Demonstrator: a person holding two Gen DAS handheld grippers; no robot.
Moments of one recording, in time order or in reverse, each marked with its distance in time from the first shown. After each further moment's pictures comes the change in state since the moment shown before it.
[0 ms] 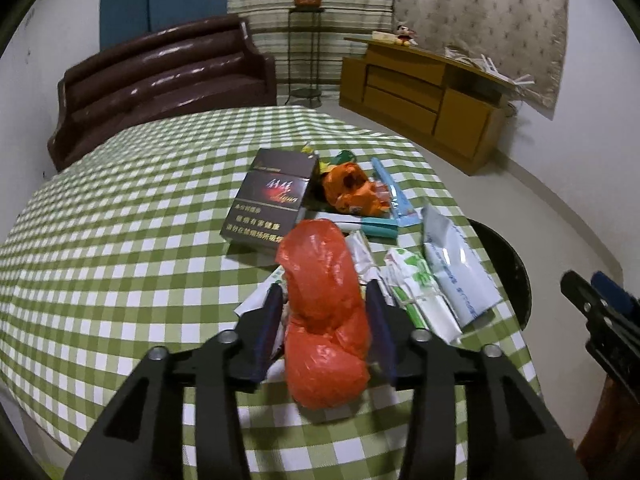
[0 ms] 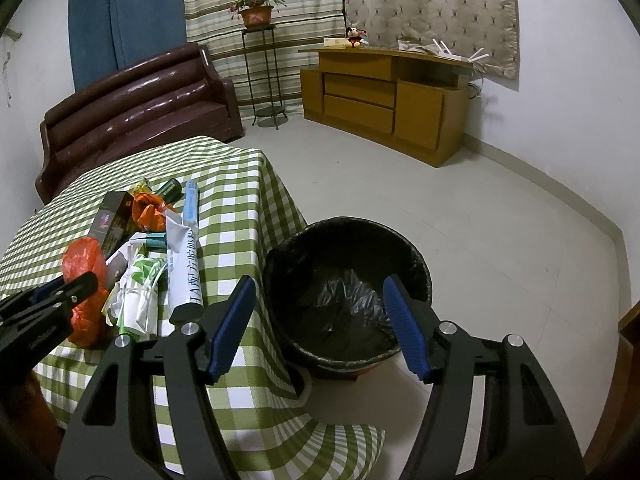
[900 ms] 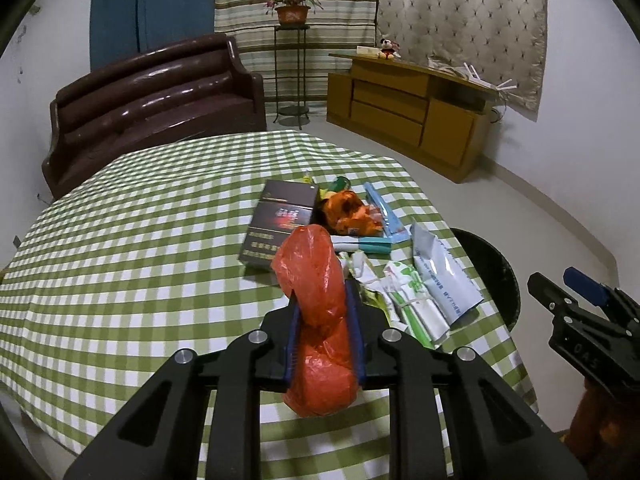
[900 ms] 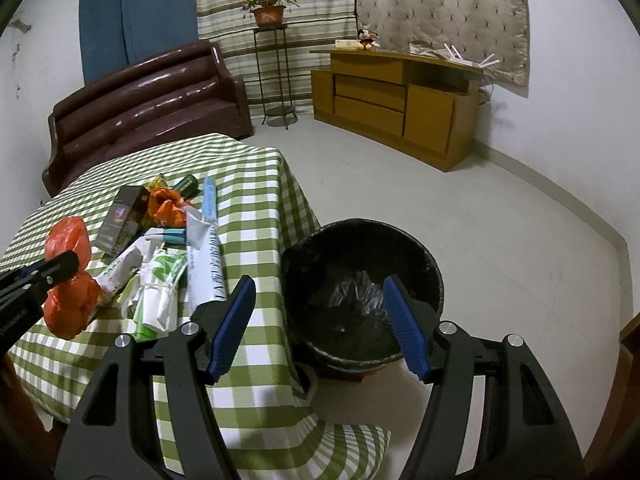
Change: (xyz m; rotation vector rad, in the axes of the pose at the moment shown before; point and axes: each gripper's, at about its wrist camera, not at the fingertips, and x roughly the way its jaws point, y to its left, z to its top) left arm -0.037 0.013 0.006 0.065 -0.068 -0.029; right arm -0.001 0.020 -0.002 -0.040 -0.011 0.027
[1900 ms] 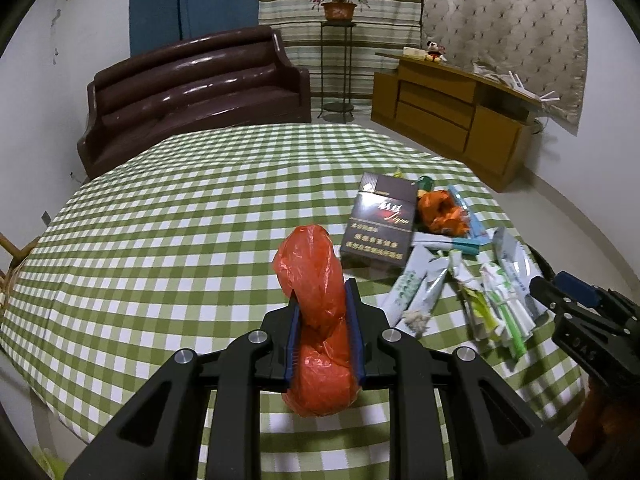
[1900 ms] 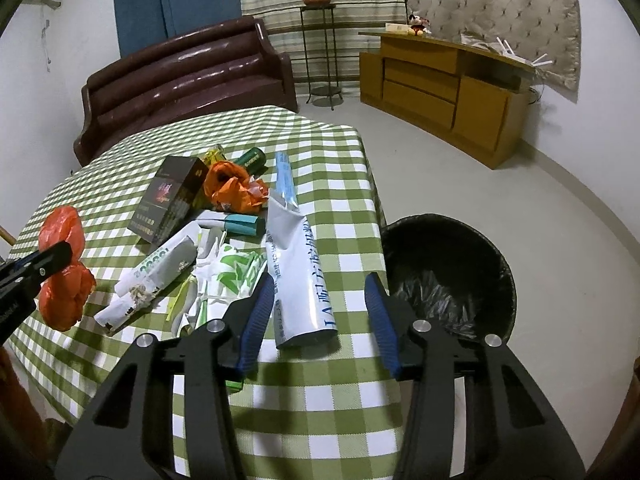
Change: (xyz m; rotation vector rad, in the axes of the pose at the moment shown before) left arm 0.009 0.060 -0.008 -0.077 0.017 0.125; right arm 0.041 0.060 0.007 -0.080 0.082 0.126
